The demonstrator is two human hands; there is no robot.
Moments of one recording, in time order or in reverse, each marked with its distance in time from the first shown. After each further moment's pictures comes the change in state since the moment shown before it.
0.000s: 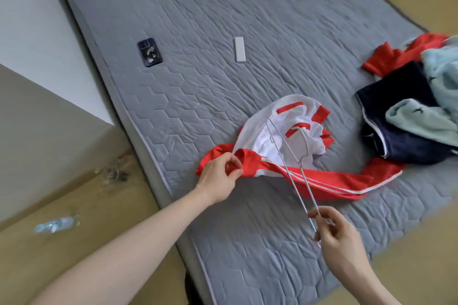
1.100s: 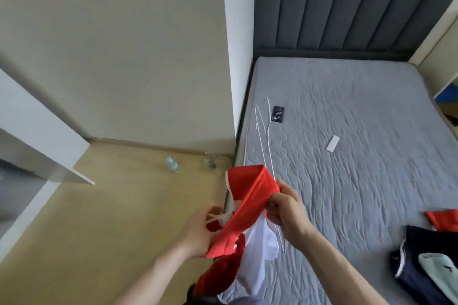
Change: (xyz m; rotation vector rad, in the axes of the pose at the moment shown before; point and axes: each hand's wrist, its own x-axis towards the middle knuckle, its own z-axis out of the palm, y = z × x) left_hand -0.481 0.187 -0.094 -0.444 0.554 -0.403; right_hand -0.276 -0.269 -0.087 0.273 -1.015 -0.195
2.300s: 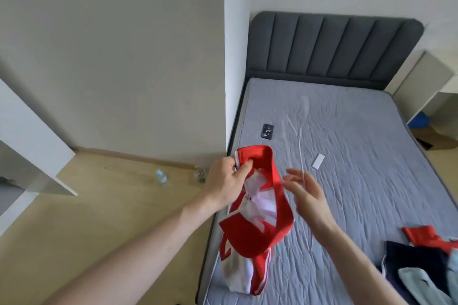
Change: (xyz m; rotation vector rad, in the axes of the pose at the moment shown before) left_hand 0.022 0.143 0.000 -0.075 0.210 0.474; right_hand -0.026 -0.043 -0.038 -0.379 0.220 -0.253
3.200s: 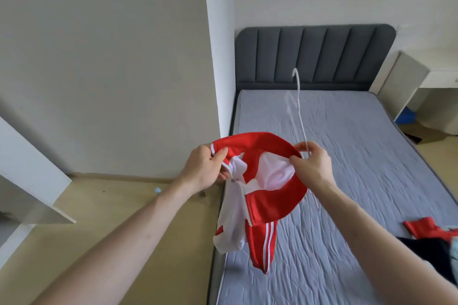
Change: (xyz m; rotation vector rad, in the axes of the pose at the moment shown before) left_hand 0.017 0.044 -0.058 0.136 -0.049 -0.036; right_hand 0.034 -0.058 -0.015 -0.301 0.311 -0.130
